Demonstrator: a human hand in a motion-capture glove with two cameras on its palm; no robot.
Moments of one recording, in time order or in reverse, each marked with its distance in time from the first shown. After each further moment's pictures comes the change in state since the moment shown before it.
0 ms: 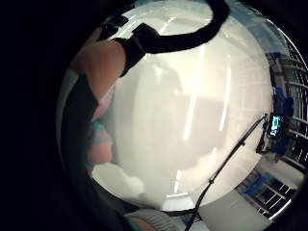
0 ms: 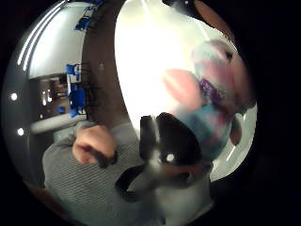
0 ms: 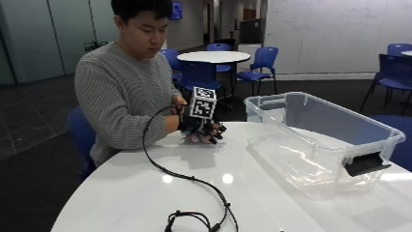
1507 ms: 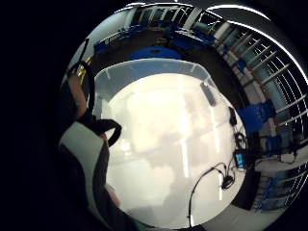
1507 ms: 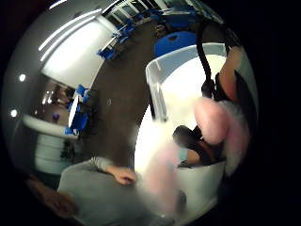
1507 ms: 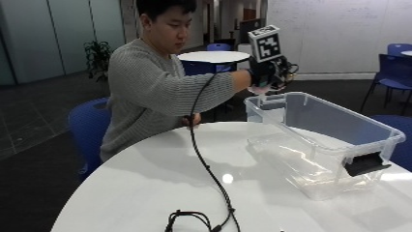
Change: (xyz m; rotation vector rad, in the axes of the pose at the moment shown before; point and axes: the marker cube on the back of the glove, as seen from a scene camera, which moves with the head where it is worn) arm 0.030 -0.196 -0.269 0.521 0.122 0.193
